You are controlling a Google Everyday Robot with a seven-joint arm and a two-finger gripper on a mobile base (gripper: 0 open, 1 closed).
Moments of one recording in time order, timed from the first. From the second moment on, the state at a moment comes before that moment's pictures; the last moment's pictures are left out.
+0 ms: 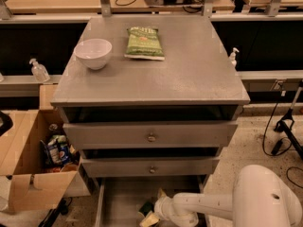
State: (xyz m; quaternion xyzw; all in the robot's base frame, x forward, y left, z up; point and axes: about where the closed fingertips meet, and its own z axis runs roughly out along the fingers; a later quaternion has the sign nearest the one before) arm 0.499 -0.011 0.156 -0.47 0.82 0.15 0.29
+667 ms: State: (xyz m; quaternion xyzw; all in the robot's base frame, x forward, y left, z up) arm 0.493 0.008 0.129 -0.47 0.83 0.16 0.27
